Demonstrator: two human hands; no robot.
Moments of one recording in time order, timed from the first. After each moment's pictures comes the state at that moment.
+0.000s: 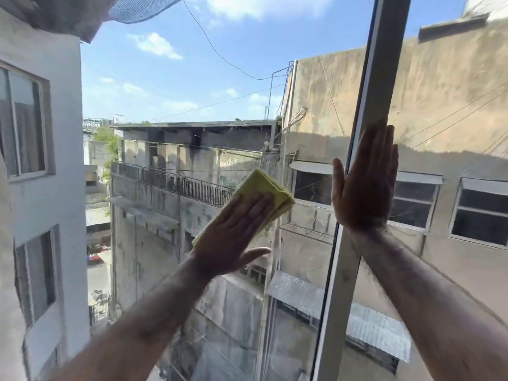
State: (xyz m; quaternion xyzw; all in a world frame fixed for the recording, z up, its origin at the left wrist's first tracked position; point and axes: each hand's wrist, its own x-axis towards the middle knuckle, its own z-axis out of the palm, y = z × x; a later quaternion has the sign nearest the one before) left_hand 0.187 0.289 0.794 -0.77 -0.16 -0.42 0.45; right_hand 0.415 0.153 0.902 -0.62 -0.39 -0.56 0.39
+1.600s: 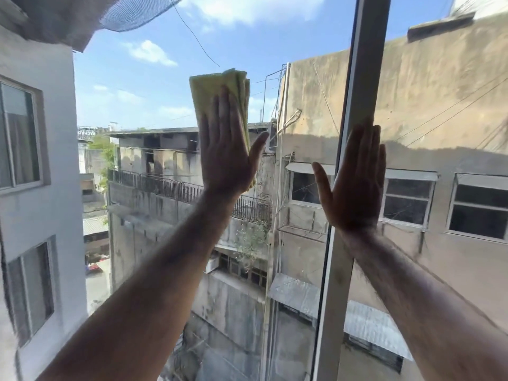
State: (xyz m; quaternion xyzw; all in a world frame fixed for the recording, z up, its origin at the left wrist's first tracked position) left_hand 0.222 0.275 0.947 -0.67 -0.36 -0.59 0.27; right_hand 0.418 0.153 0.901 -0.60 -0.41 -0.55 0.40
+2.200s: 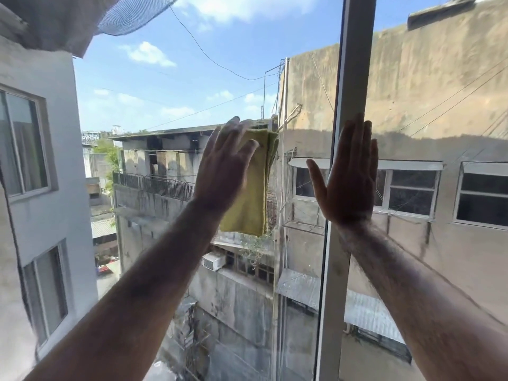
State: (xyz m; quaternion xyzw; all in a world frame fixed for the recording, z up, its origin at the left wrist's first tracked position) left_hand 0.196 0.246 0.928 -0.73 -0.23 -0.55 0.33; right_hand 0.417 0.151 0.902 -0.61 -0.42 -0.54 0.41
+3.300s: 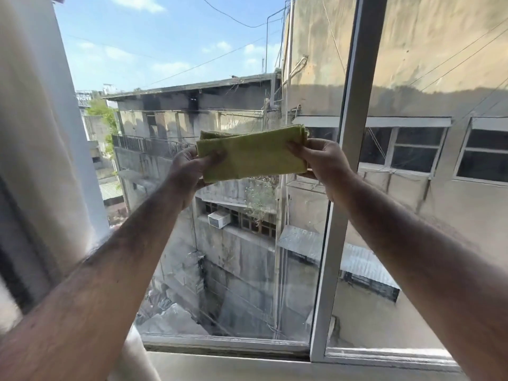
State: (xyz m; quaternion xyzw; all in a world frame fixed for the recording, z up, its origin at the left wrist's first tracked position) left_hand 0.065 0.213 0.848 -0.63 -0.29 -0.51 -0.51; right_hand 0.310 0.086 0.869 -0.53 -0.50 0.19 0.65
